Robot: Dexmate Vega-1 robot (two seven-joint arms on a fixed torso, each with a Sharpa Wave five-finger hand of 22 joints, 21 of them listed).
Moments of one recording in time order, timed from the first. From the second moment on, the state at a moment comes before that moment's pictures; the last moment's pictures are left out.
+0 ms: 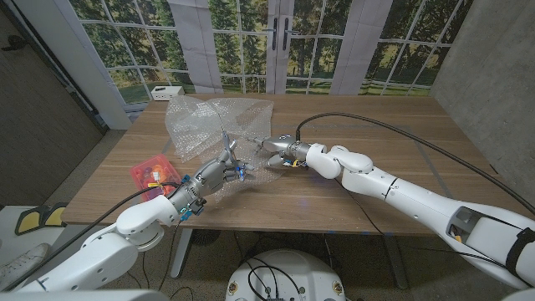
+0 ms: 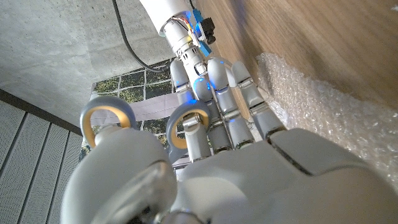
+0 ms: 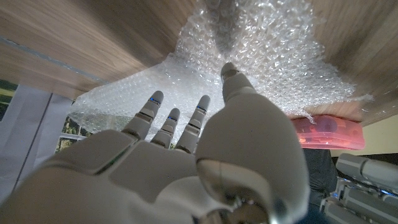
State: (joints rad) left arm 1.50 0.94 0.16 -2.05 -0.79 -0.17 -0.11; left_hand 0.54 -0.06 -0.33 0.14 0.39 1.14 0.11 0.20 0.39 0.67 -0.02 1.18 1.03 0.76 -0.08 1.06 0.96 0.52 0.04 0.65 0.25; right arm -0.54 -0.56 -0.96 -1.57 -0.68 0.06 0.14; right_hand 1.12 0.12 0.19 -0.14 0.25 -0.17 -0.07 0.20 0.19 0.50 -0.19 0.30 0.35 0.12 -0.04 0.23 0.36 0.26 0.04 0.20 0.17
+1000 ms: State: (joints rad) left arm 1.50 0.93 0.17 -2.05 -0.79 -0.17 -0.12; left_hand 0.54 -0.06 -0.33 0.14 0.39 1.14 0.11 0.20 0.39 0.68 -0.02 1.19 1.03 0.76 -0.08 1.07 0.96 0.53 0.04 0.65 0.25; right arm -0.56 -0.56 -0.94 -1.57 -0.66 0.05 0.15; right_hand 1.11 0.17 0.21 -0.13 0.24 0.06 -0.12 0.22 0.19 0.85 -0.21 0.52 0.43 0.33 -0.04 0.30 0.37 0.33 0.00 0.20 0.17
